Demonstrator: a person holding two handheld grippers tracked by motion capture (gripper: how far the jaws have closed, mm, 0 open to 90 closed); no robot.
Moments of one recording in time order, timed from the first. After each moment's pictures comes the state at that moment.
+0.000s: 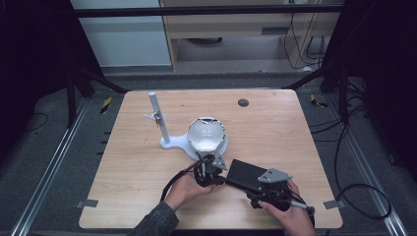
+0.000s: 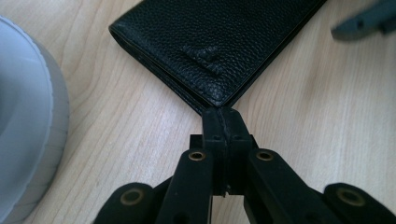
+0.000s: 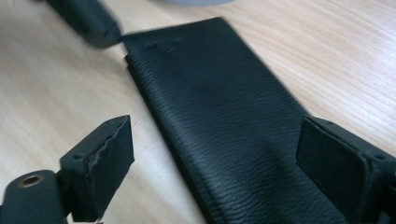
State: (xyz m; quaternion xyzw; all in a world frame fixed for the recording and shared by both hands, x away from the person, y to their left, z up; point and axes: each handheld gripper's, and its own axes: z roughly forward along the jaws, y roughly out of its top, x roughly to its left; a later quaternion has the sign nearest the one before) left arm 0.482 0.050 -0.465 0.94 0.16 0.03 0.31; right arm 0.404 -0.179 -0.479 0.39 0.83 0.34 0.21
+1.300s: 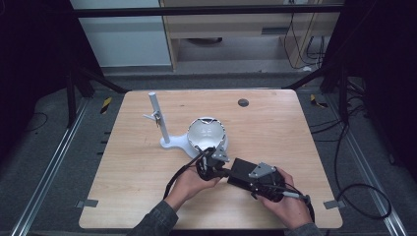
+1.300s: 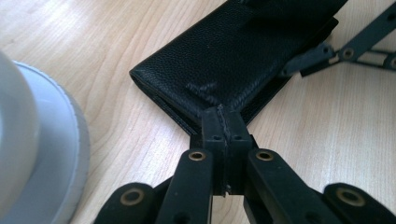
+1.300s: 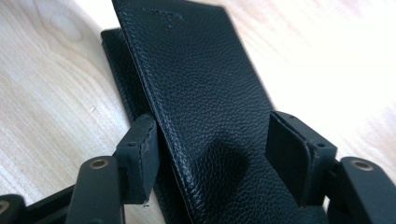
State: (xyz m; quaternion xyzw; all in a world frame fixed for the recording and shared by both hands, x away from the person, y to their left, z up) left arm 0.489 0.046 -0.445 0.92 0.16 0.04 0.35; right arm 0.425 -0.165 -0.465 0.33 0.88 0.23 0.26
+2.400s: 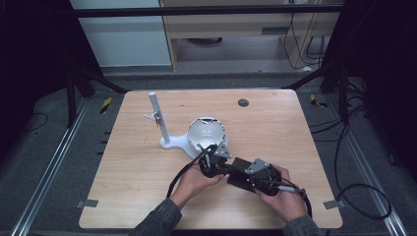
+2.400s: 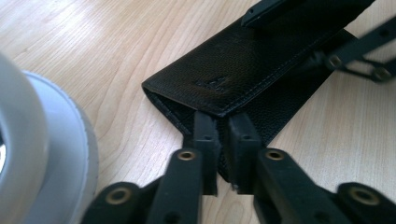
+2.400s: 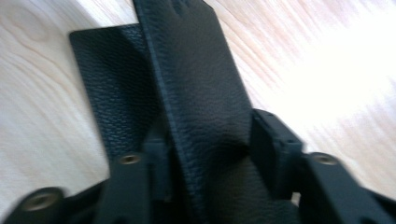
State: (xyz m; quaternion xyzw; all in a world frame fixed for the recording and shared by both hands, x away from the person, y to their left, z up) left arm 0.498 0.038 -0.452 0.91 0.19 0.05 0.37; right arm 0.441 -0.156 -0.467 0.32 0.88 0.19 0.29
